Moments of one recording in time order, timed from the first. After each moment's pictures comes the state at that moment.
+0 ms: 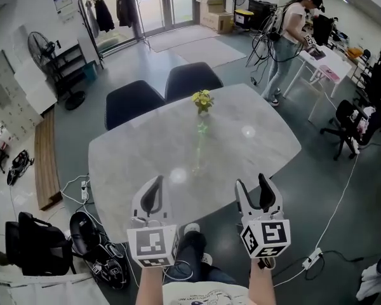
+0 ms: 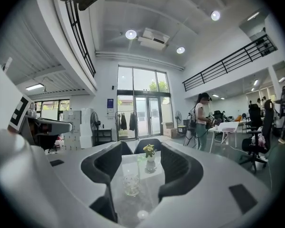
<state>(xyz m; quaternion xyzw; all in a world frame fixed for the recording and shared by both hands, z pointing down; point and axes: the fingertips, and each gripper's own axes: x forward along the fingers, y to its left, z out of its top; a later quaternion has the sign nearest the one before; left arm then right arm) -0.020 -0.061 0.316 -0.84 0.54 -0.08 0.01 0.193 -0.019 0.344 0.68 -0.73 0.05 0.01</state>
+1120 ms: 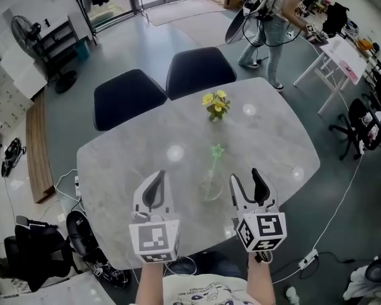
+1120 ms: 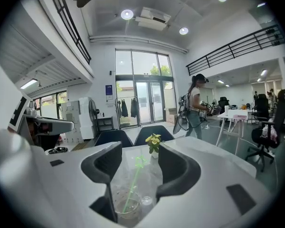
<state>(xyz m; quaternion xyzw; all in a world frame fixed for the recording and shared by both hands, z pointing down) -0.023 -0.267 0.386 -0.84 0.53 -0.13 -0.04 0.174 -0.232 0.416 0.66 -0.74 0.12 0.07</state>
